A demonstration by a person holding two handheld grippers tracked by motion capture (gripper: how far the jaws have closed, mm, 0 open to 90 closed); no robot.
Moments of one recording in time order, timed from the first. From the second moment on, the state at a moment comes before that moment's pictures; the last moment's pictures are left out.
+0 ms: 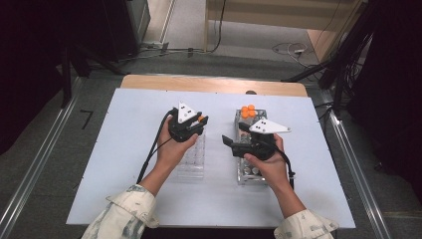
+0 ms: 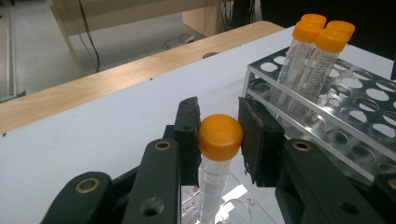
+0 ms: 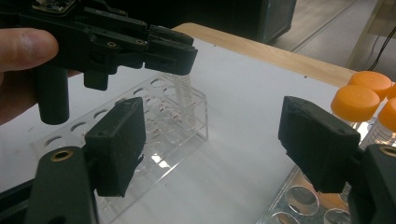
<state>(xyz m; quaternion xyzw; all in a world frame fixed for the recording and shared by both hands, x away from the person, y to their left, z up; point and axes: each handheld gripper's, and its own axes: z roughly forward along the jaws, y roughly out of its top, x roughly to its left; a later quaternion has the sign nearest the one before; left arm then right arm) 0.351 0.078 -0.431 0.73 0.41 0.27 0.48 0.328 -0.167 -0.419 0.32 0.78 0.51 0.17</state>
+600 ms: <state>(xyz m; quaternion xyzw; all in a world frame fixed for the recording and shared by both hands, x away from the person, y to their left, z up) 0.343 0.082 -0.420 0.71 0.42 0.25 0.51 0.327 -0.171 -0.418 0.32 0.78 0.51 0.17</state>
